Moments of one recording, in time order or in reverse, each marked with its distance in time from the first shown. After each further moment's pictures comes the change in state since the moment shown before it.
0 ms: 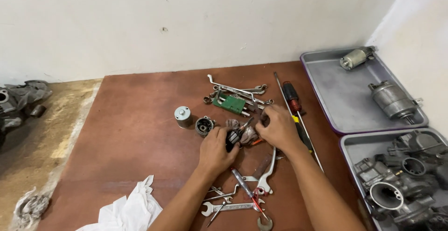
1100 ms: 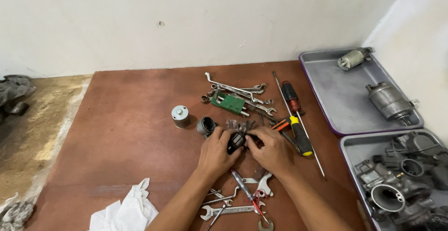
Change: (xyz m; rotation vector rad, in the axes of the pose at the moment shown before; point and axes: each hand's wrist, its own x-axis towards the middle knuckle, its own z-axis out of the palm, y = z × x) left_hand 0.002 0.001 0.000 -0.090 -0.140 -0.047; right_hand -0.049 -0.033 0.029 0.238 0.154 -0.059
